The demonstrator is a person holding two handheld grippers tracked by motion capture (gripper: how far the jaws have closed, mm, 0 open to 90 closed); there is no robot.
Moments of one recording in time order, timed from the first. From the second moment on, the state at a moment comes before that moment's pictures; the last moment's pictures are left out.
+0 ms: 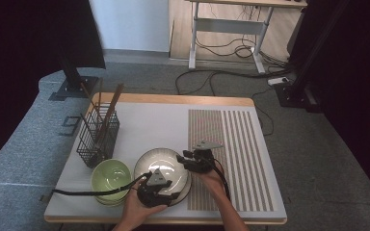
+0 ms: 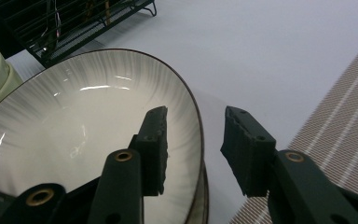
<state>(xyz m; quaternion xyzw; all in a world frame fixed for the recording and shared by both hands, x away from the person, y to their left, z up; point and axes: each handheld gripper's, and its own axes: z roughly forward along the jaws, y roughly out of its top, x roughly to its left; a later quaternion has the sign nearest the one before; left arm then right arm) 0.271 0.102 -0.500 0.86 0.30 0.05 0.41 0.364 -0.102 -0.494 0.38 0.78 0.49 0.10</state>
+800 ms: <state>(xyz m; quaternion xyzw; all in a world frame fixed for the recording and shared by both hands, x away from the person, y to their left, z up) 0.272 0.102 -0.501 0.86 0.30 0.05 0.41 0.382 -0.089 -0.509 0.39 0.78 0.49 0.05</state>
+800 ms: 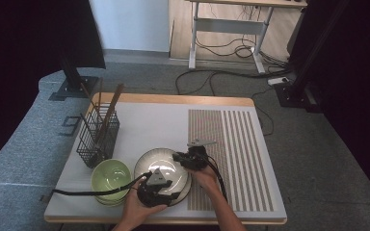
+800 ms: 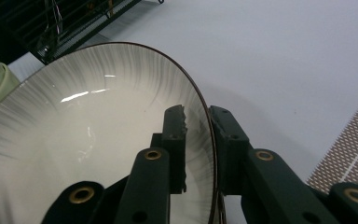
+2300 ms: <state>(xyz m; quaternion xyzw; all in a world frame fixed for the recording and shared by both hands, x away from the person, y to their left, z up) 0.270 0.105 -0.503 0.86 0.30 0.03 0.42 0.358 -0.126 -0.484 0.40 0.77 0.47 0.14</state>
